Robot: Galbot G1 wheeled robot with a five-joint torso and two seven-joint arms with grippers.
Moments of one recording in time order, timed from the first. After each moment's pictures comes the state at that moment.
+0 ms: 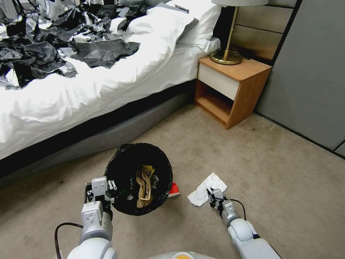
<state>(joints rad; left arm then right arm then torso) 1.78 -1.51 -0.49 -2.32 -0.02 0.37 -0.32 -1.10 1.35 0.25 0.95 0.05 0.08 -0.09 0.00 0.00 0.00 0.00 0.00</state>
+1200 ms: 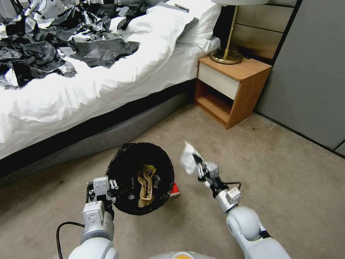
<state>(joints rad) 1.77 -1.51 -0.48 -2.32 -0.02 0.37 -0.32 -1.32 1.28 0.24 1.88 0.23 0.31 -0.26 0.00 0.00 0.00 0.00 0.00</state>
